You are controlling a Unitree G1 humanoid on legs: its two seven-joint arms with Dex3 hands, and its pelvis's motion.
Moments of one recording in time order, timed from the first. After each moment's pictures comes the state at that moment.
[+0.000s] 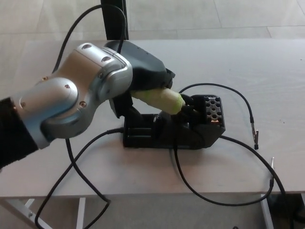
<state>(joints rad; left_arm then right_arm) -1.04 0.74 -1.04 -0.08 0.52 0.43 -0.66 0.07 -0.80 -0.53 1.19 0.11 -0.16 0.17</state>
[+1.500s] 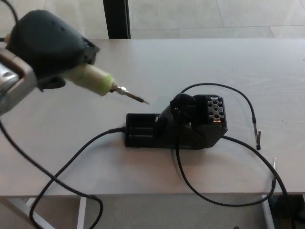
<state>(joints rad) -0.73 1.11 -0.79 0.04 0.65 0.05 -0.02 0.02 -0.80 -0.53 1.20 0.10 -0.16 0.09</state>
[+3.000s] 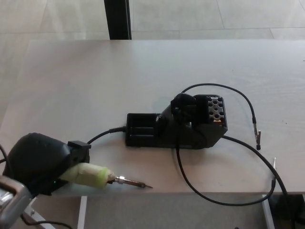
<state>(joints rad) -0.07 0.83 -0.44 0.08 0.78 -0.11 0.16 -0.01 -0.84 -0.51 1.23 0.11 -0.21 0.03</state>
